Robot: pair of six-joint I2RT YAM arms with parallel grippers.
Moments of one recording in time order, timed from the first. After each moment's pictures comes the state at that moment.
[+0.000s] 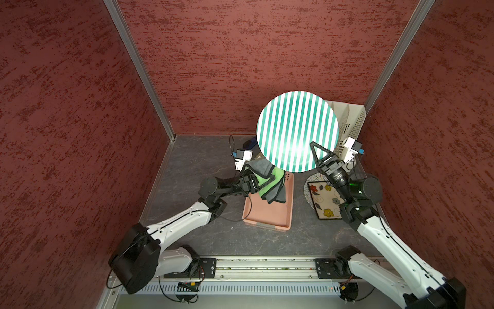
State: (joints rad) left arm -0.68 1.16 0.69 0.93 0.70 -1.05; right arm 0.39 0.87 0.72 0.66 -0.28 1.17
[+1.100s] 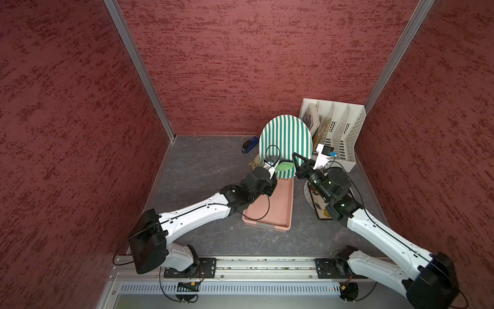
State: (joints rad) left arm -0.96 1.42 1.07 -0.11 -0.25 -0.10; right arm 0.56 1.04 0.71 0.37 0.00 0.66
